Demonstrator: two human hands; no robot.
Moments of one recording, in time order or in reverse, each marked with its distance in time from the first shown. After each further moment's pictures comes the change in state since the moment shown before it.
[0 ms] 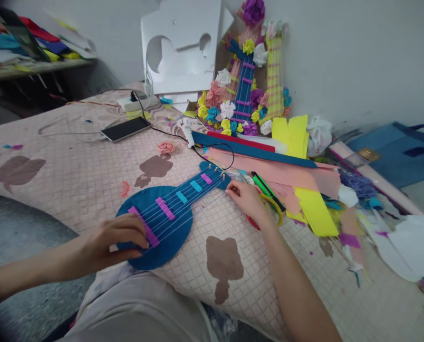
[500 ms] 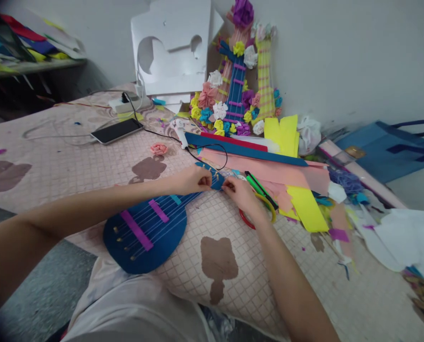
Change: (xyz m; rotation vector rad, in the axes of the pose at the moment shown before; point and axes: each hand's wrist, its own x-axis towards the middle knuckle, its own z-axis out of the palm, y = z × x) left_hand 0.208 -0.016 0.009 0.106 0.036 0.026; right_hand 0.010 0.003 -0.005 0.071 0.038 0.006
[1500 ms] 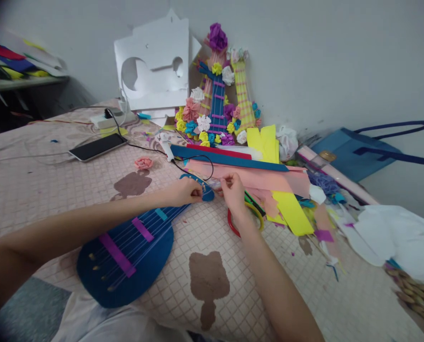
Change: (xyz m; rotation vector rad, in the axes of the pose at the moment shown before) left_hand 0.025 -0.011 0.015 0.035 -0.034 -0.008; right_hand 0.021 0.005 0.009 0.598 0.520 0.292
